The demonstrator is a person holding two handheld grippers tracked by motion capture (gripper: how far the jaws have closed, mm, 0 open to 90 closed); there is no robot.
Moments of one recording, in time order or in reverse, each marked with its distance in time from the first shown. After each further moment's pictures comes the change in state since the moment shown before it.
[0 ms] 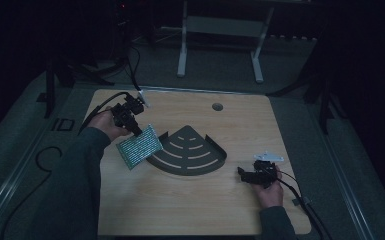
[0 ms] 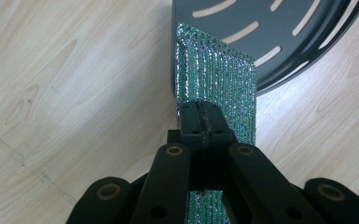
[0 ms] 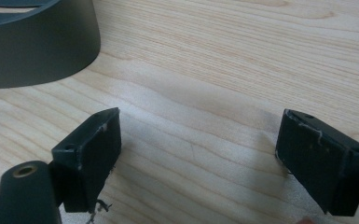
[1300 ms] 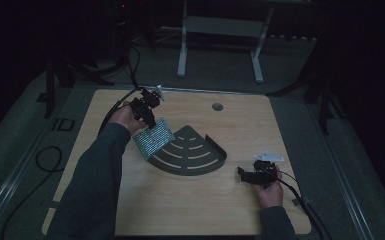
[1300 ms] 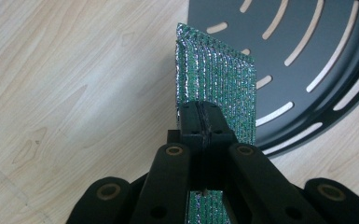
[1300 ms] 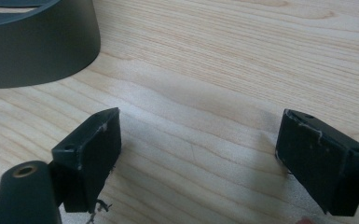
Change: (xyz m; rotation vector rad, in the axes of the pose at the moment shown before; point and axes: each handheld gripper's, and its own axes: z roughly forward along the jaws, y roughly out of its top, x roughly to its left) left arm -0.003 0.047 0.025 -0.011 0.059 -0.043; right arm 0.000 0.000 0.000 0.001 0.000 0.001
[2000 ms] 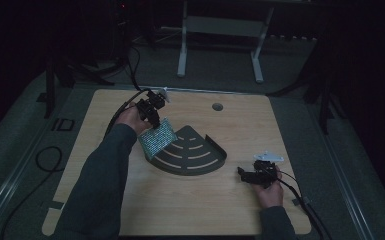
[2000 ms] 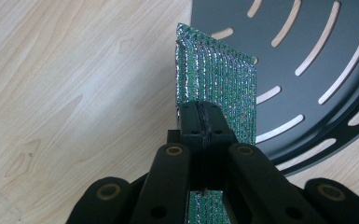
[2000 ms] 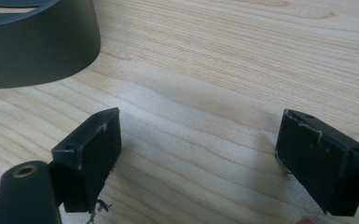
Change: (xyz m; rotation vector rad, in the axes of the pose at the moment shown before) left arm -0.001 0.013 0.019 0.016 0.011 -0.003; right arm 0.000 0.000 0.000 0.000 0.000 -0.001
